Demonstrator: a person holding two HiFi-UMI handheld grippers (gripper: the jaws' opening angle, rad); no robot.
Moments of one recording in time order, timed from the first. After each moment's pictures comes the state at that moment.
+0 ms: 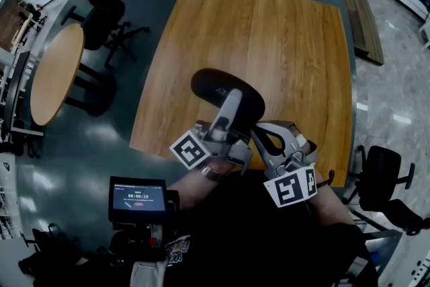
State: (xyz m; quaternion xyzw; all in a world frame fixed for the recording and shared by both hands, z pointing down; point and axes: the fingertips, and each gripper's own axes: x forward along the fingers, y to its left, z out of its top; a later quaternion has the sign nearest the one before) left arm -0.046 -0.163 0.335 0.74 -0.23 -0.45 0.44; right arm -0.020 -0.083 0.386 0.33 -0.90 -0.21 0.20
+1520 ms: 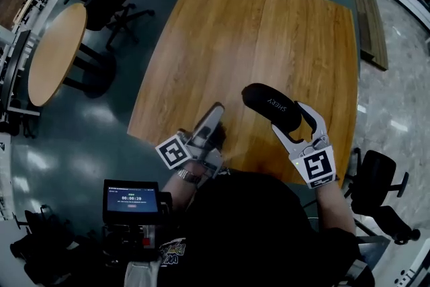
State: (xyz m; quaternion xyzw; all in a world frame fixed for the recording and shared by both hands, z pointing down) left arm -0.099 -0.126 0.451 0.74 -0.32 -0.33 0.49; right arm 0.058 -0.116 0.450 0.38 -0.91 -0.03 0.18
